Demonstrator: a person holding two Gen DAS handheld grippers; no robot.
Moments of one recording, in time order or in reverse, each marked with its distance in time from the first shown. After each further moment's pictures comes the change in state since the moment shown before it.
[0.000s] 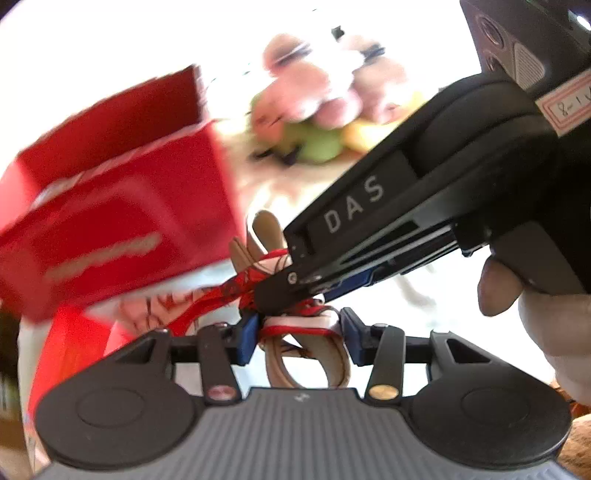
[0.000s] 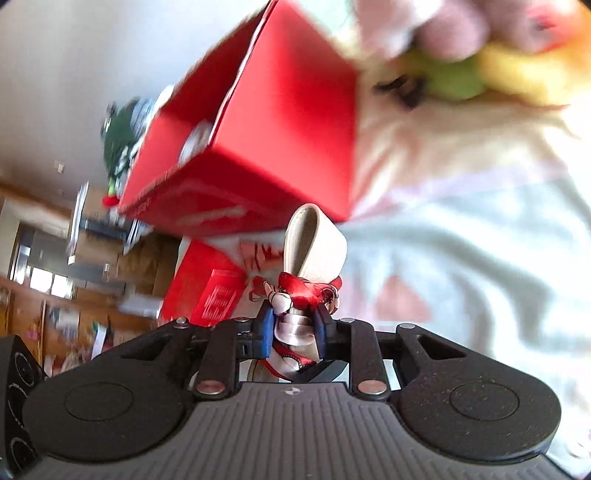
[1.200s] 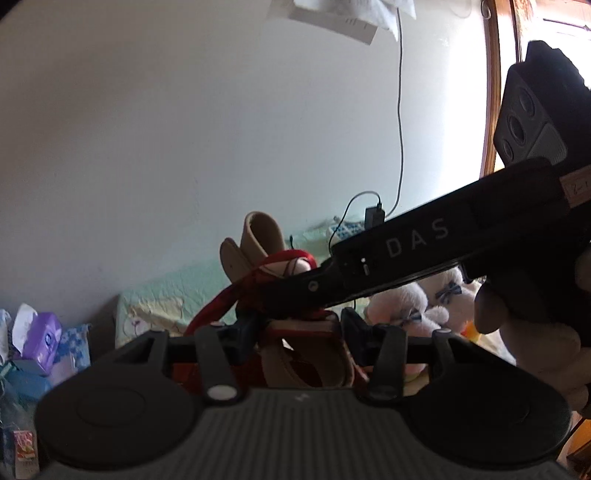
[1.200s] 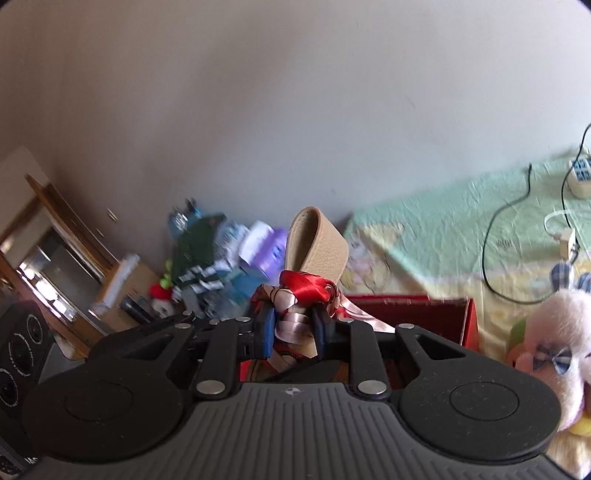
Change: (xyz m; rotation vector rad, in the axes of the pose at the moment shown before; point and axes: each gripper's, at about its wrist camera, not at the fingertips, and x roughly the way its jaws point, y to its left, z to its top) left arm -0.054 0.189 0.156 0.036 -0.381 -0.039; right arm -0.010 0.146 0.148 -0.317 -0.336 0.070
